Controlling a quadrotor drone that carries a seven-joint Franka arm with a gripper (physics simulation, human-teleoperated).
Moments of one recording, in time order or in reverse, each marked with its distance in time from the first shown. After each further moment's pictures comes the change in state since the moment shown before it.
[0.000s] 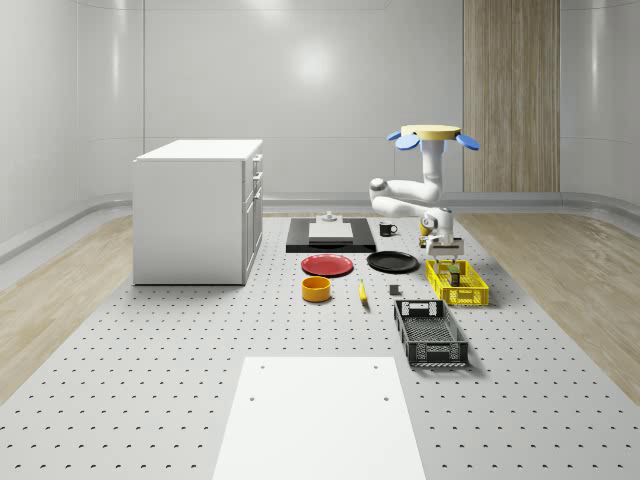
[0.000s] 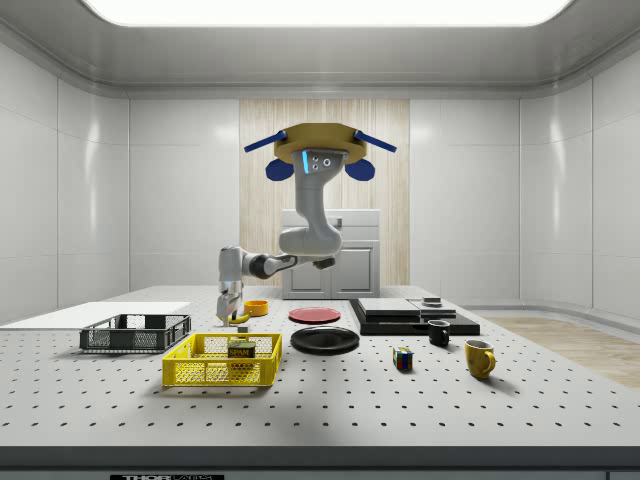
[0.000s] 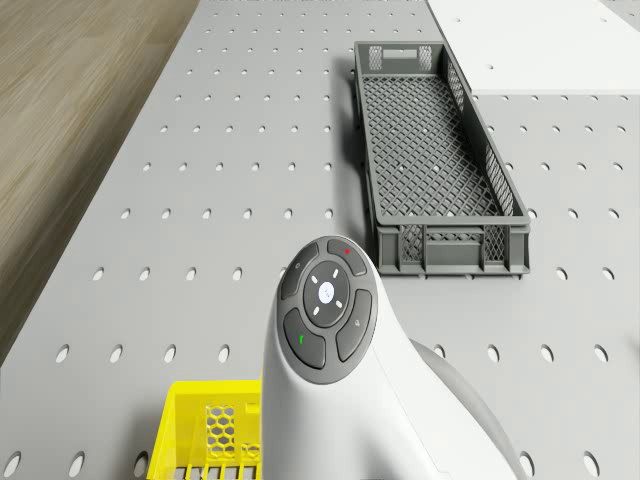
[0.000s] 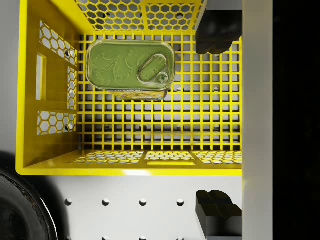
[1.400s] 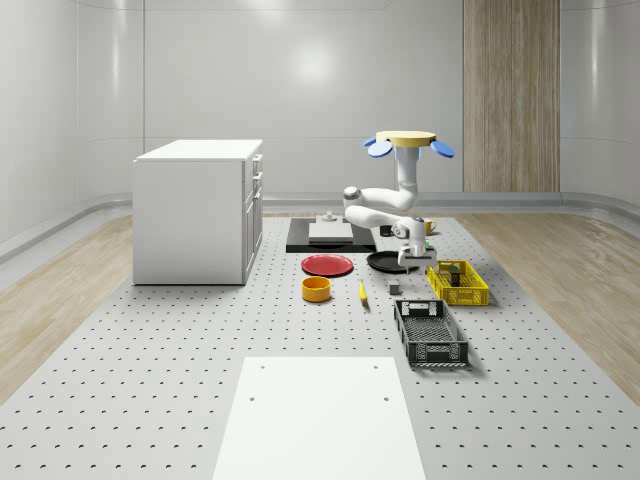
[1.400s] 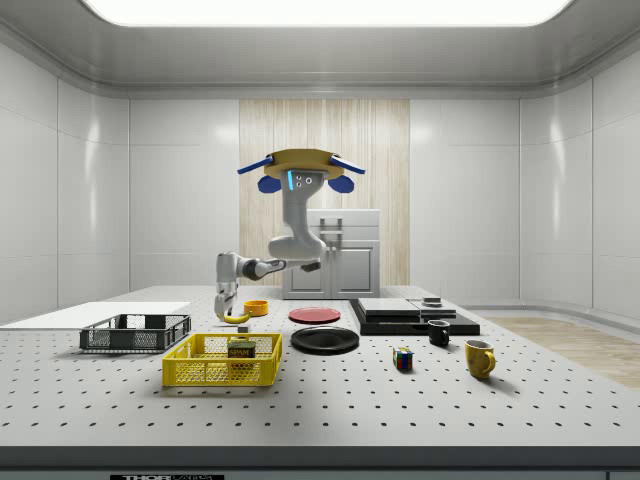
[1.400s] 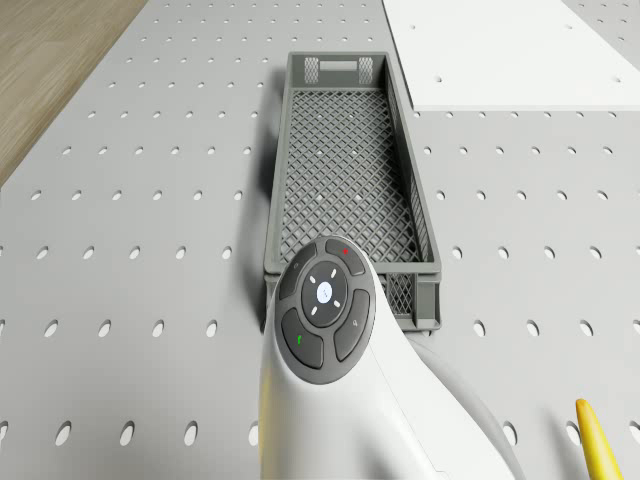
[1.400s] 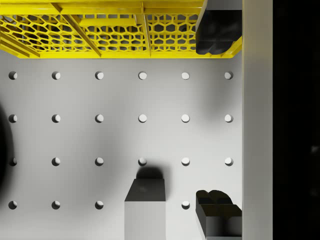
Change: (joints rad) arm 0.003 0.015 -0.001 -0.001 -0.007 -0.017 0.001
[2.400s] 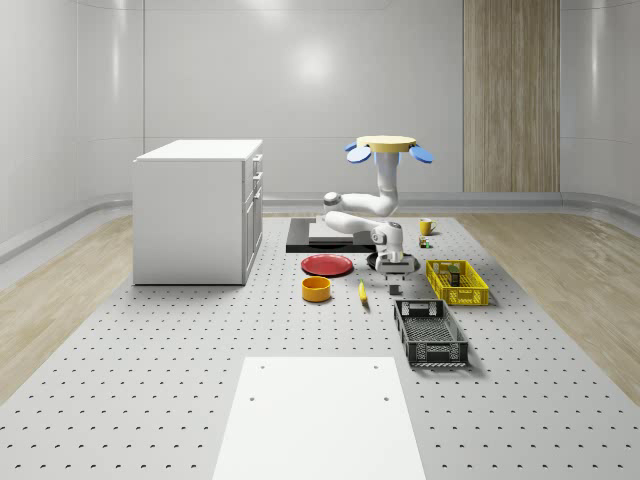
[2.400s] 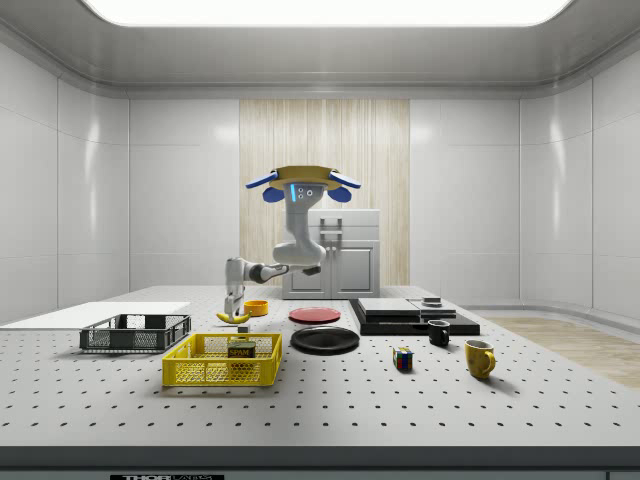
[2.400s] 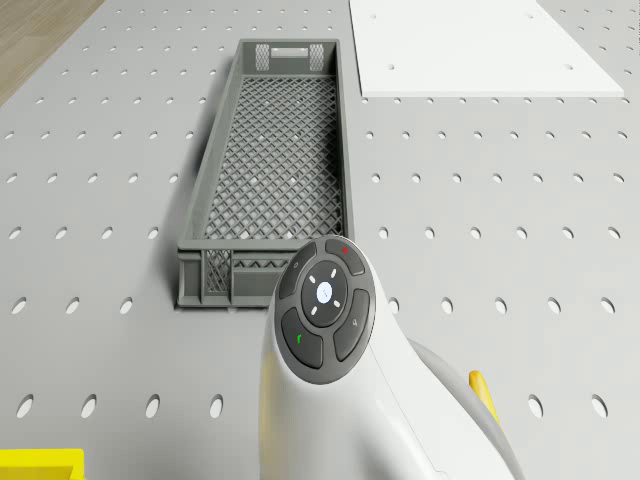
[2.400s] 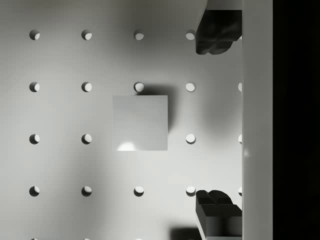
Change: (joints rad) arm 0.003 0.008 -0.001 -0.001 -0.003 -0.007 -0.002
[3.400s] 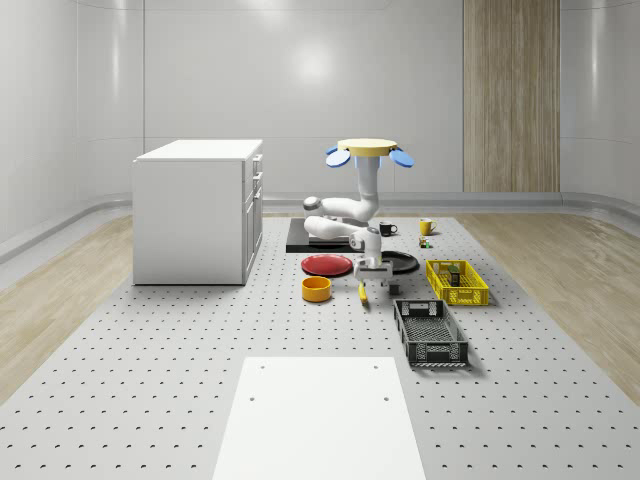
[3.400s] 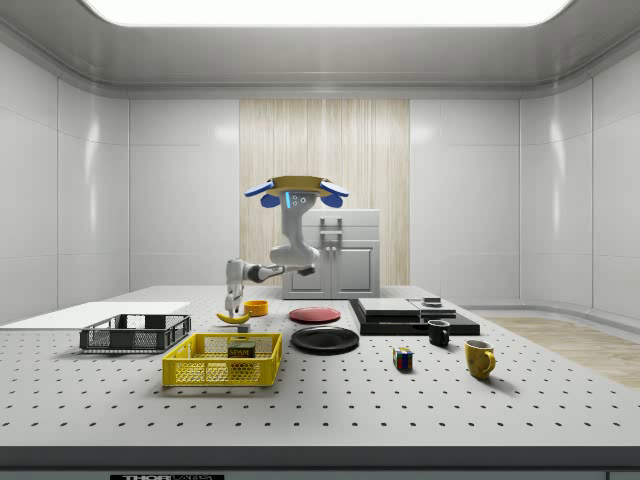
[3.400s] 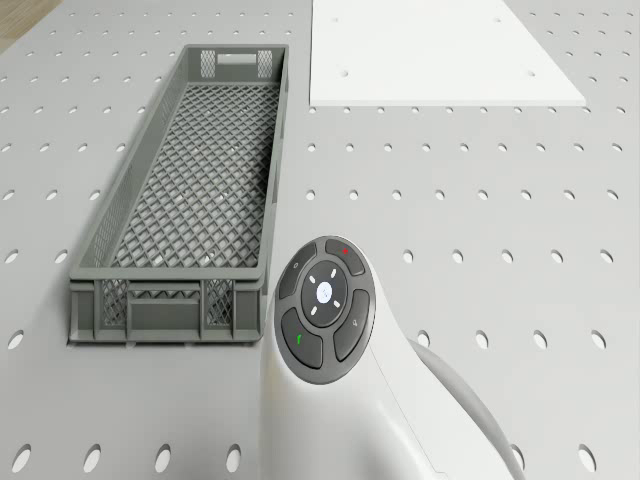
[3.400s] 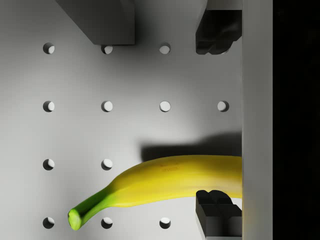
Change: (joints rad) arm 0.002 0.006 -0.001 0.000 -0.002 -0.005 -0.002
